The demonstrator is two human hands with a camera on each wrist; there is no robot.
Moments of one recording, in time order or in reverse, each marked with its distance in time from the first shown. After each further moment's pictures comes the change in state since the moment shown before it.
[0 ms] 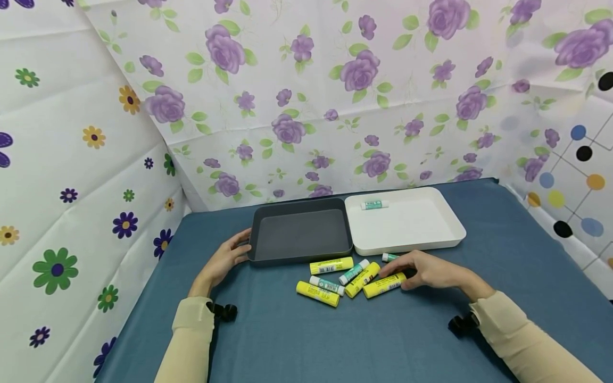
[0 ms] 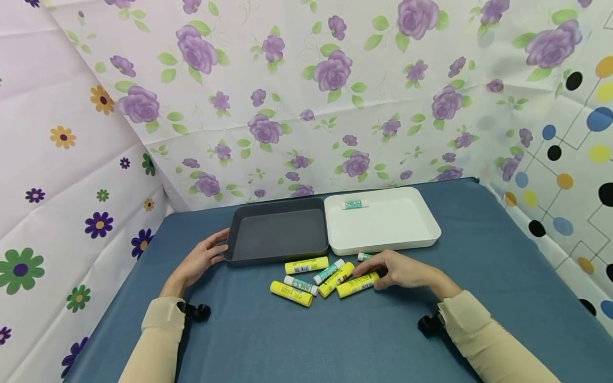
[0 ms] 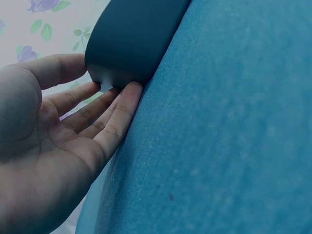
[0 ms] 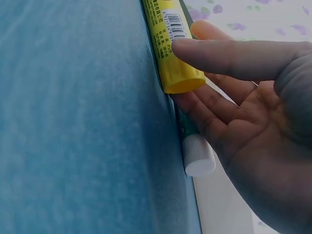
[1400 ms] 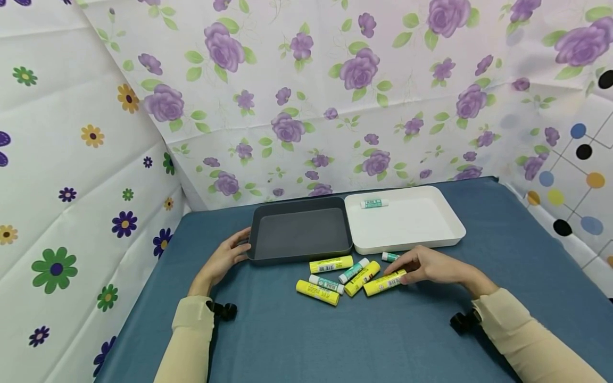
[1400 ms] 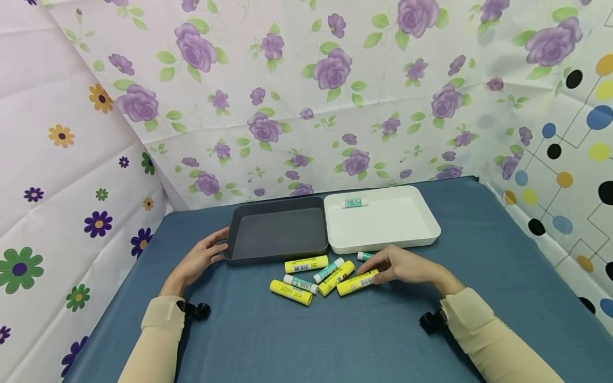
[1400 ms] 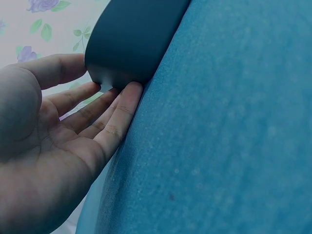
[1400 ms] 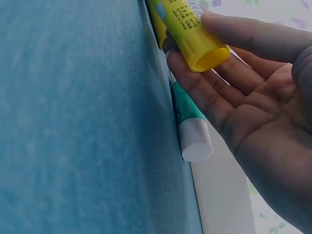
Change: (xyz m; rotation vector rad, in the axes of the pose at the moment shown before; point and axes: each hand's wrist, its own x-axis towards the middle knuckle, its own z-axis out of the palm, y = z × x) left_hand -0.001 0.000 0.000 0.008 0.001 0.019; right_hand -0.004 -0.005 -0.007 0.008 0.026 0.041
